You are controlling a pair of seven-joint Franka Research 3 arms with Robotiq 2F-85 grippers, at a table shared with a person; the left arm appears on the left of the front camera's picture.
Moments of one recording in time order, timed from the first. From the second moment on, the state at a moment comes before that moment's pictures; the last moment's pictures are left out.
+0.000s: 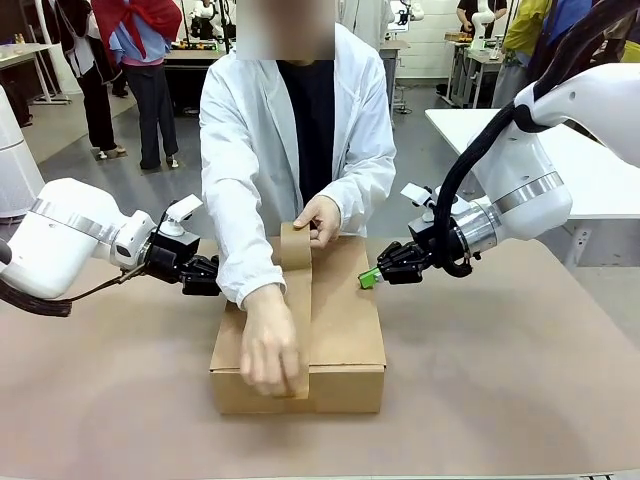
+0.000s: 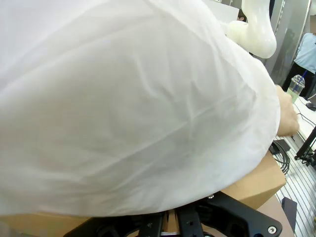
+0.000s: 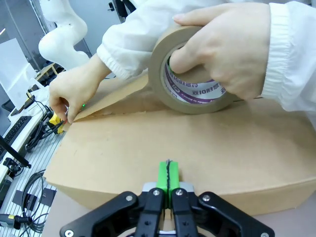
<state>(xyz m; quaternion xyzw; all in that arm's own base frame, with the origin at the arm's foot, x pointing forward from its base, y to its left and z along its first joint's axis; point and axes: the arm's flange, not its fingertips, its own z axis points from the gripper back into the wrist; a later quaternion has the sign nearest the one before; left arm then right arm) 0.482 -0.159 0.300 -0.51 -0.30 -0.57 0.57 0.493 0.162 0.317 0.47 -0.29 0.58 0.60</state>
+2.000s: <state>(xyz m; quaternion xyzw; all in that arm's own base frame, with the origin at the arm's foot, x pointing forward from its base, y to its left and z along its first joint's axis) 0.482 -0.159 0.299 -0.51 -0.30 -0.57 0.57 0.493 0.162 0.317 0.47 -0.29 0.58 0.60</state>
